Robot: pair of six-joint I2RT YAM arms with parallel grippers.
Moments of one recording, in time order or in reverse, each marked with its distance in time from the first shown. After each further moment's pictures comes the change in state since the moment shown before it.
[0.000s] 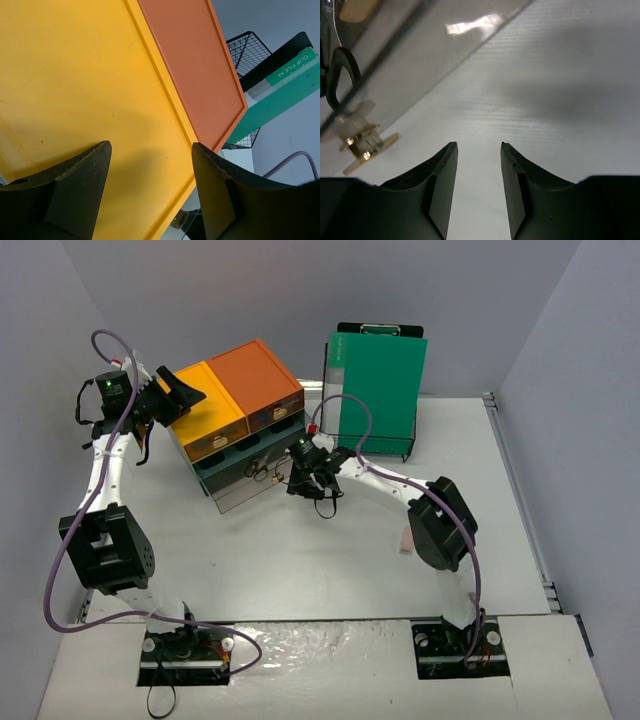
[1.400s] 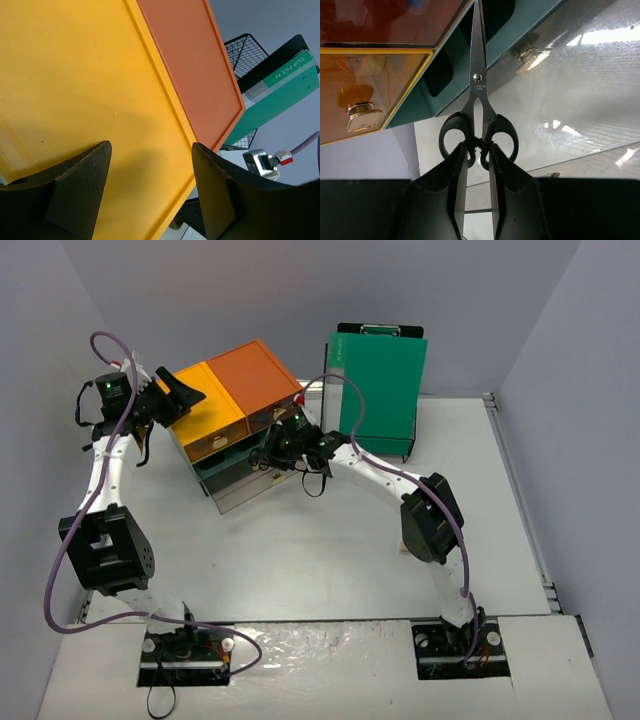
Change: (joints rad) left arm 0.000 -0.004 -0.016 0.024 0.006 -0.017; right arm -0.022 0.143 0.280 0.213 -0.198 0.144
